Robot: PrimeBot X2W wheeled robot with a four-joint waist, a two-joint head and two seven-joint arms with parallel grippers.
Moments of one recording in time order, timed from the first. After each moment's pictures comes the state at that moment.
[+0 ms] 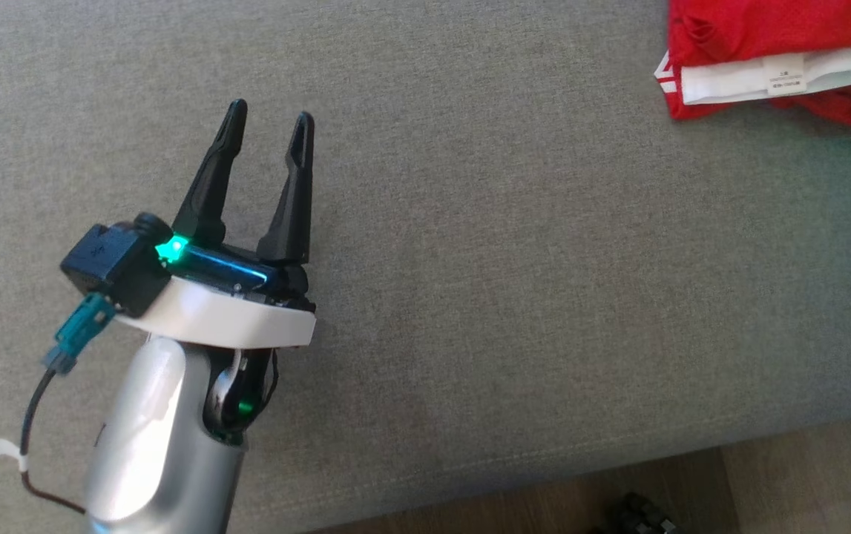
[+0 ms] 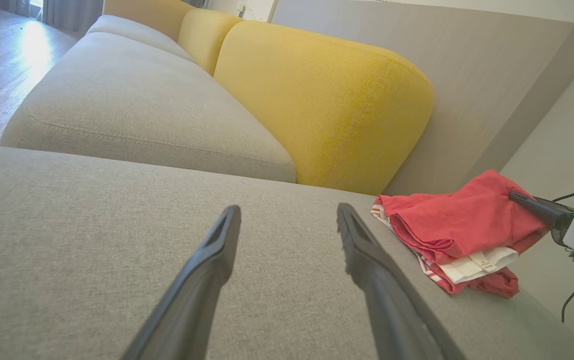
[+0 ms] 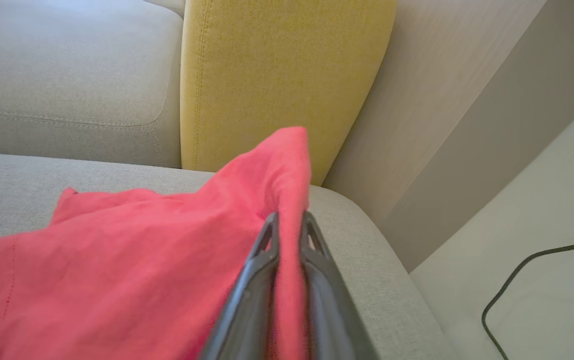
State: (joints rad) left arm -0.33 0.05 -0.25 0.04 -0.34 -0.12 -0.26; right arm -0.85 -0.35 -0.13 0.61 -0.01 0.13 0.04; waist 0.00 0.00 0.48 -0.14
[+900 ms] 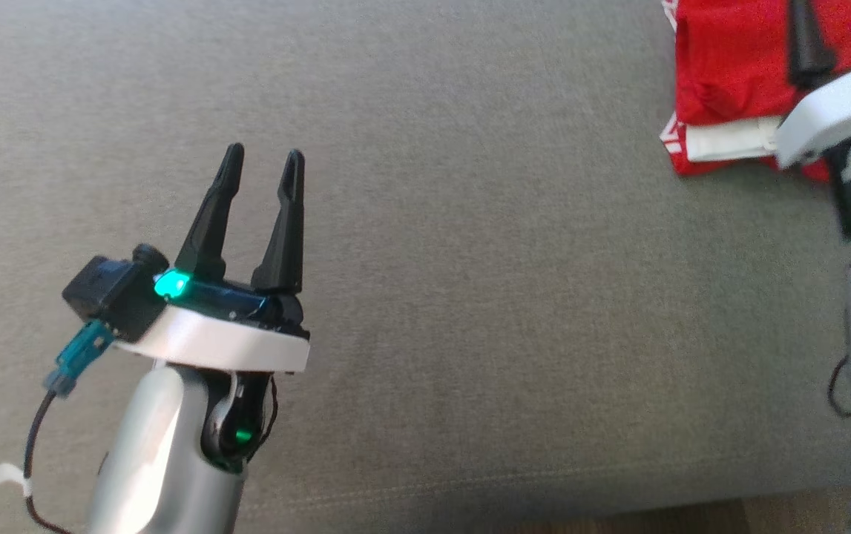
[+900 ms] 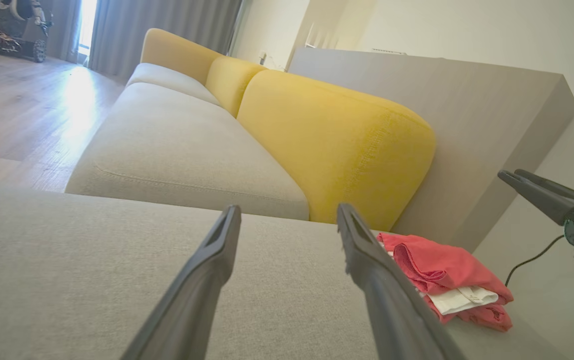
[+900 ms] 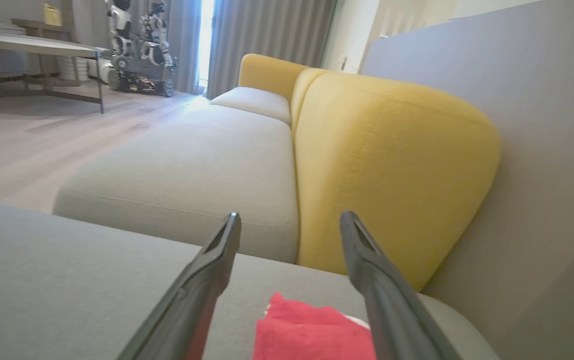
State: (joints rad) left arm -0.27 0.04 -0.24 0.07 -0.40 -0.12 -0.26; right arm -0.68 -0.24 0.03 0.21 0.01 0.13 0.16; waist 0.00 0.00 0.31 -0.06
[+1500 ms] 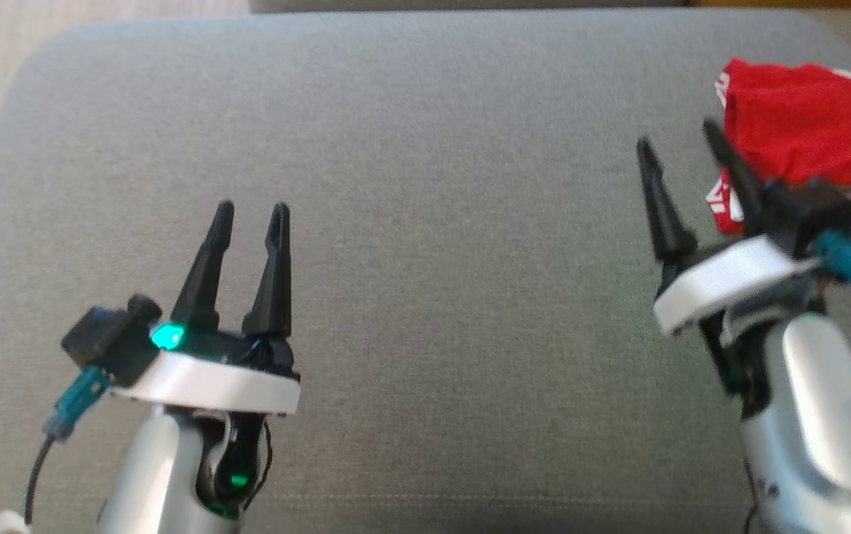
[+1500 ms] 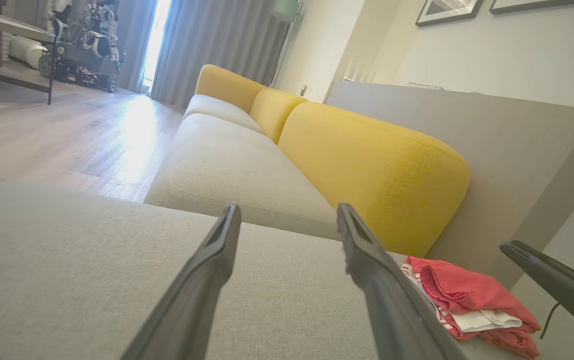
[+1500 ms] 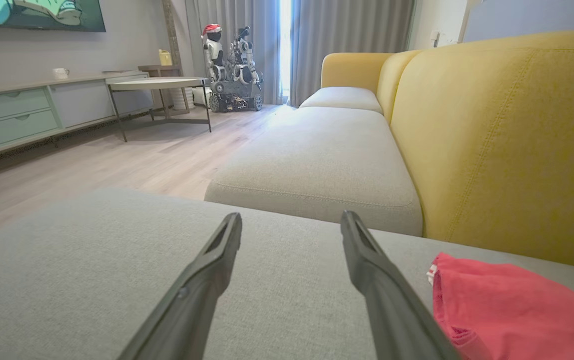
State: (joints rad) left arm -0.16 0.04 -0.21 0.05 -0.43 -0.11 -0.26; right arm -0.35 -0.11 0.13 0.11 0.11 0.13 0.09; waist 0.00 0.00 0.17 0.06
